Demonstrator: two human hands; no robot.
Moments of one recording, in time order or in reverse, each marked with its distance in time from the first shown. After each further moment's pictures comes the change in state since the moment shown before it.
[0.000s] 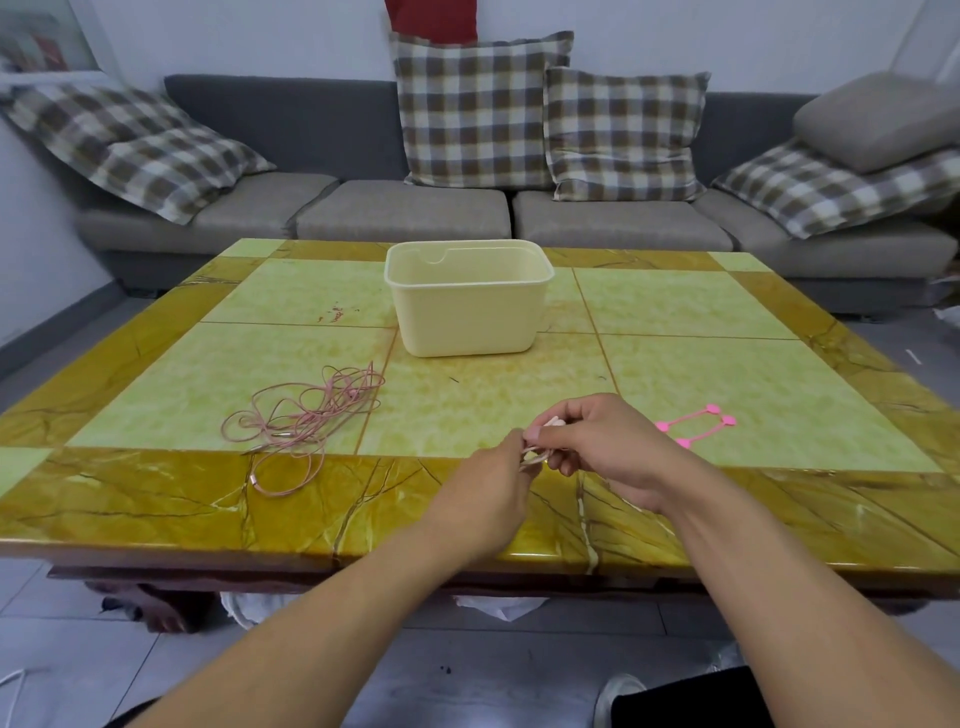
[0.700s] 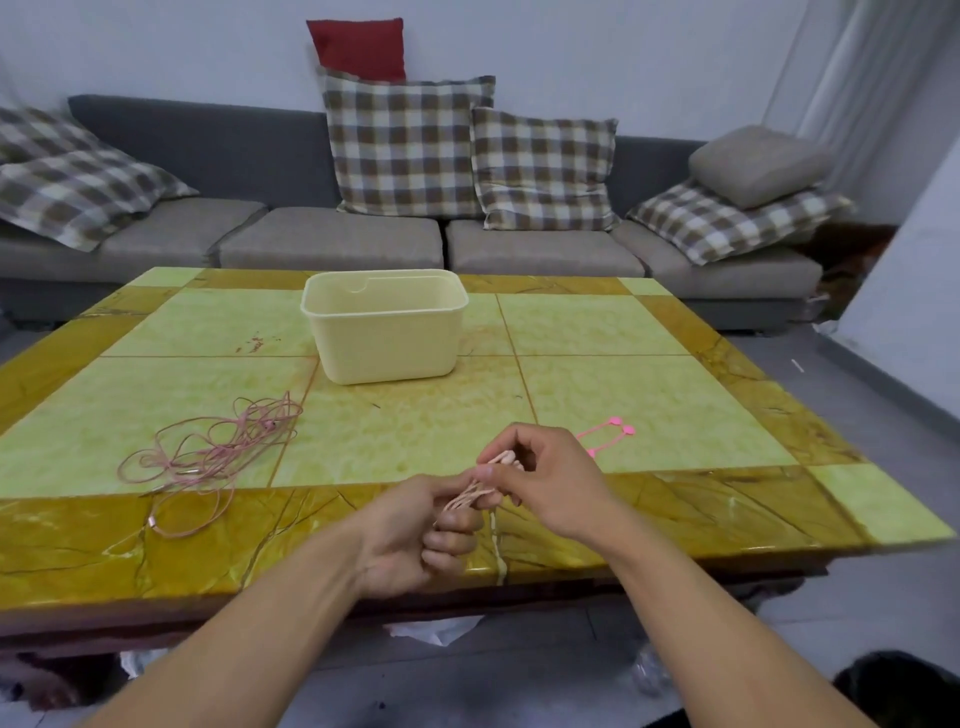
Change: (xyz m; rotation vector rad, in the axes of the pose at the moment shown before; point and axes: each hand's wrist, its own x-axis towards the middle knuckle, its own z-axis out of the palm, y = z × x) left_hand -0.006 0.035 -0.012 -1.381 -0.587 -0.561; right_hand -0.038 0.020 -0.026 -0.157 0.130 -0.309
